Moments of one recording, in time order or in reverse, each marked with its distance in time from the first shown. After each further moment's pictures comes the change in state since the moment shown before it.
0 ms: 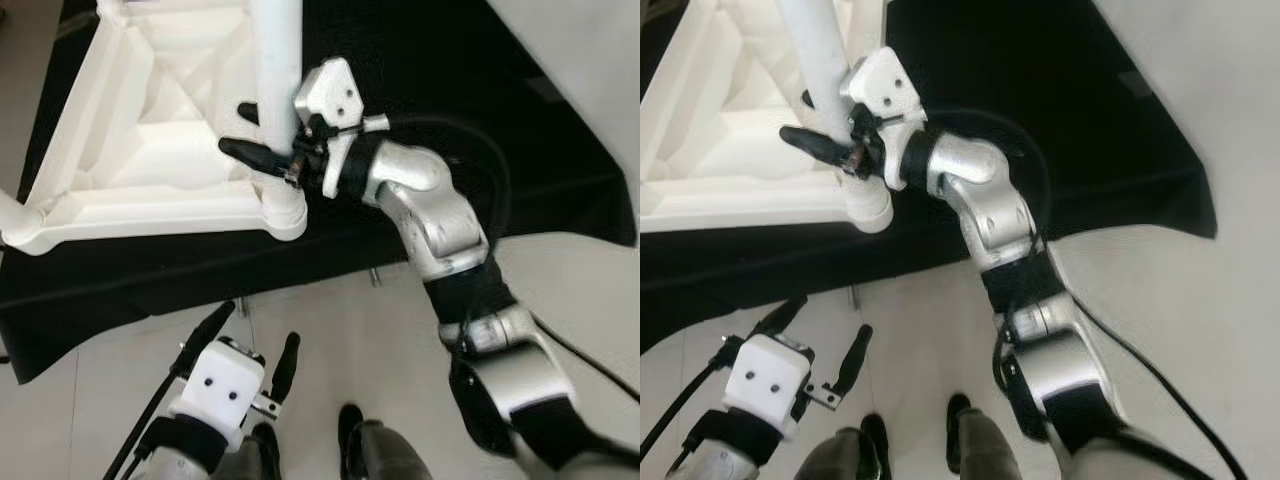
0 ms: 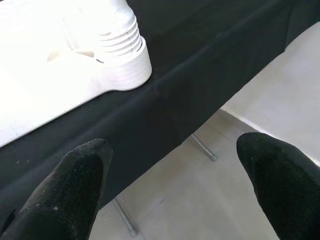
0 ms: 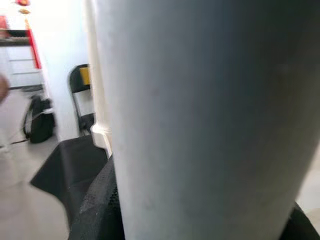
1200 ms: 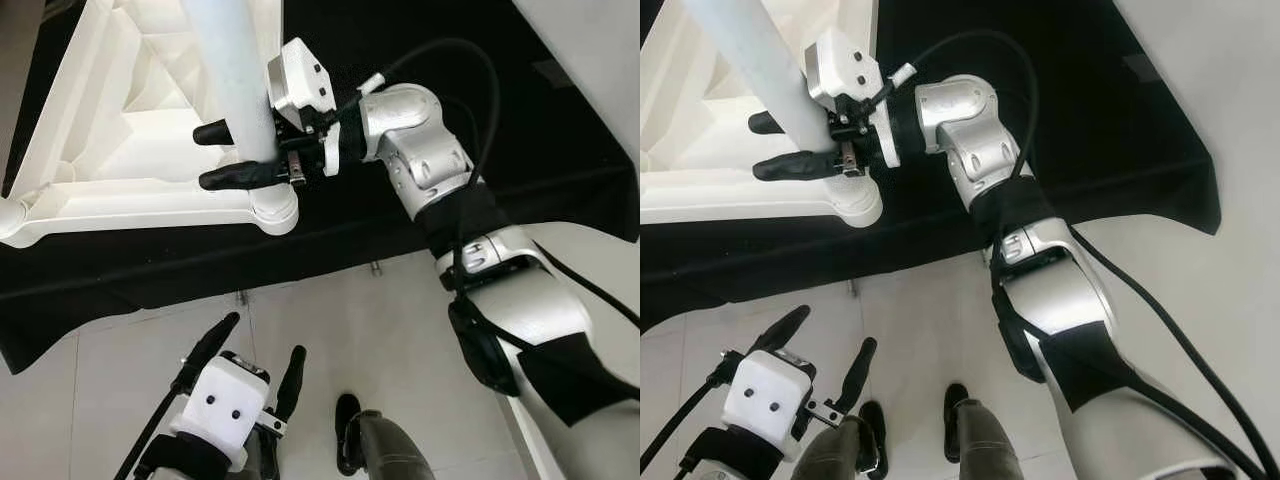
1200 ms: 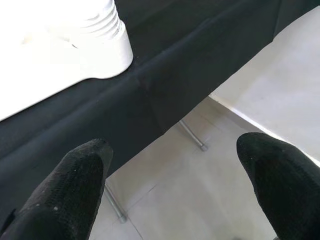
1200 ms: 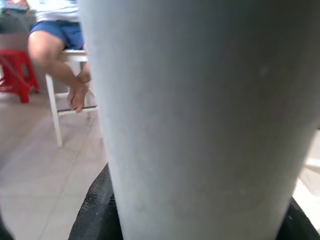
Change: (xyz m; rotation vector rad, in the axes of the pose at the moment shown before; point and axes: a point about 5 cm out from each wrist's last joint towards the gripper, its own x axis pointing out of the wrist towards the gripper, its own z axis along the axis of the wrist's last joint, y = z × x) left arm -0.009 -0.006 0.006 -0.014 0.007 -0.007; right arm 0.015 -0.004 0.027 -0.122 0.046 0.445
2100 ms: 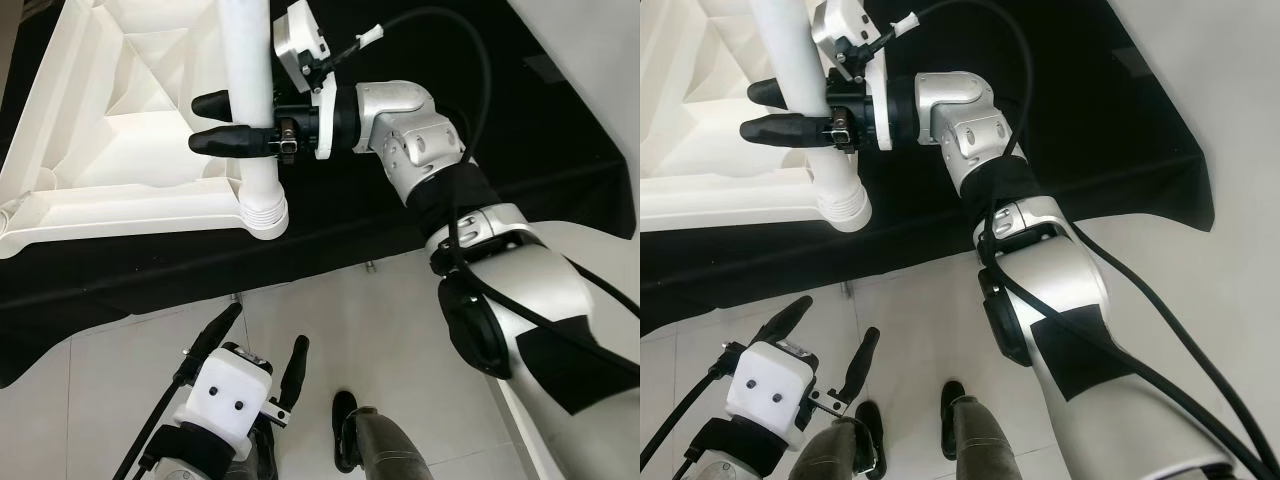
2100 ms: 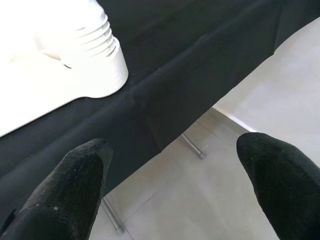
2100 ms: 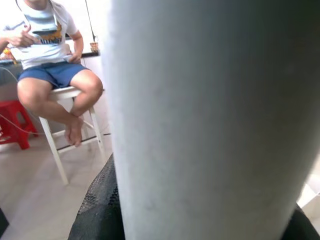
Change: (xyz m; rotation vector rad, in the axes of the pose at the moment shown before) left arm 0.006 0.000 0.004 -0.004 -0.030 0.010; right arm 0.003 -0.009 -0.003 0.140 -0.078 -0.088
